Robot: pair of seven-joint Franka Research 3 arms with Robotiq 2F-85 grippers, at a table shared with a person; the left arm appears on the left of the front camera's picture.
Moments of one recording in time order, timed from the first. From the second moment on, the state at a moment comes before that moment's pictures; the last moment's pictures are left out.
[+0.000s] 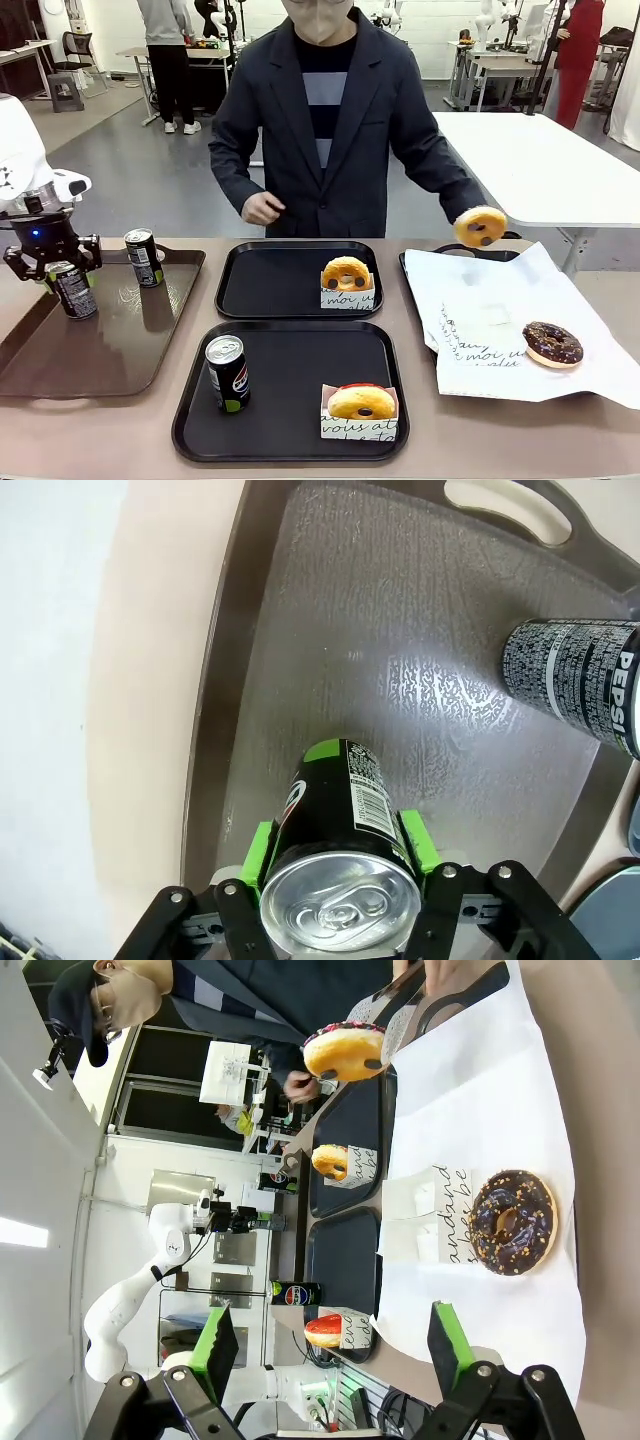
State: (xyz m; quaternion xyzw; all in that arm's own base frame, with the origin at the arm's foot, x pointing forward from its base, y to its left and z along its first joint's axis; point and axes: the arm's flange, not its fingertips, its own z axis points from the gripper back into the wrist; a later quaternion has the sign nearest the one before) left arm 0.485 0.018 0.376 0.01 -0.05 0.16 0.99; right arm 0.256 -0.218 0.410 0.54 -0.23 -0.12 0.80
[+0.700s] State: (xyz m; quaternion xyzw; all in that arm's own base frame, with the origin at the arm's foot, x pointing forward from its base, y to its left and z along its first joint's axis) left arm 0.456 0.006 0.425 0.01 -0.03 0.15 0.99; right arm 0.256 -0.218 0.410 0.54 -0.23 -0.12 0.80
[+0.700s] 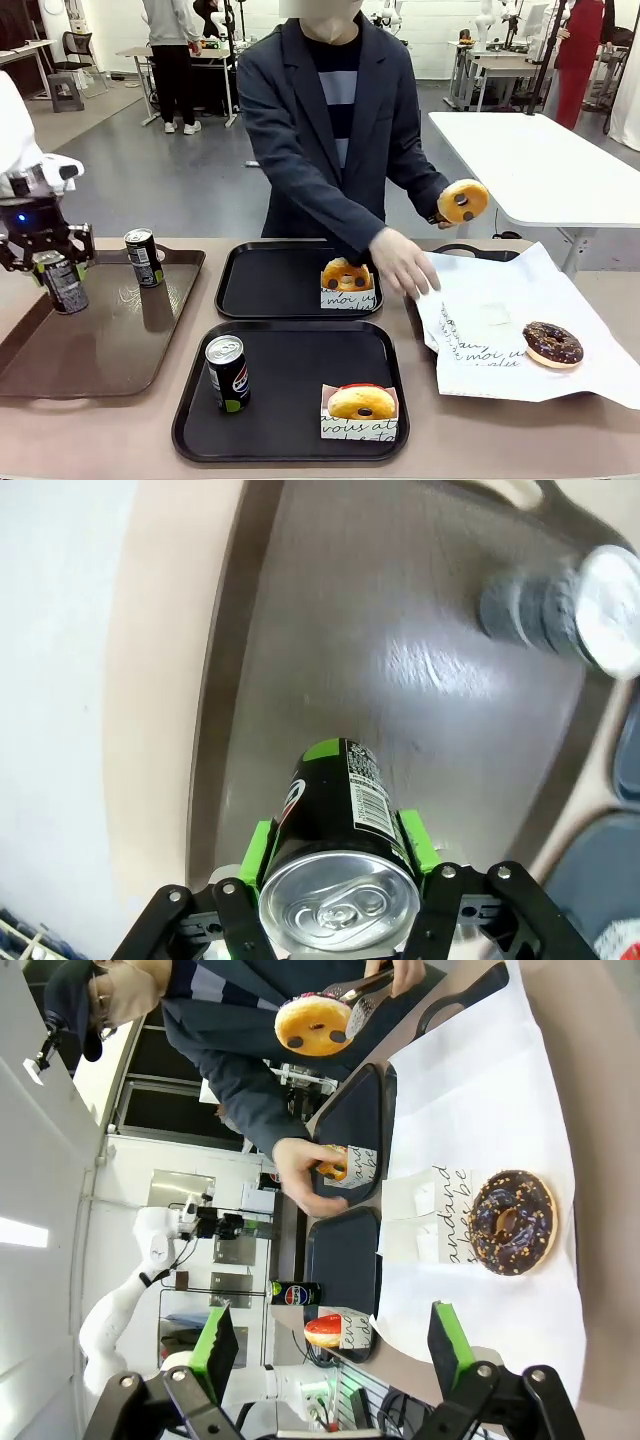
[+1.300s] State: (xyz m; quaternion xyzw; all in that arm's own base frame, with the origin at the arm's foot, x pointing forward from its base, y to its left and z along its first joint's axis) left arm 0.338 -0.028 0.553 0.00 -0.06 0.07 1.00; right arm 0.257 -0.218 0.410 0.54 -0.23 -0.12 0.80
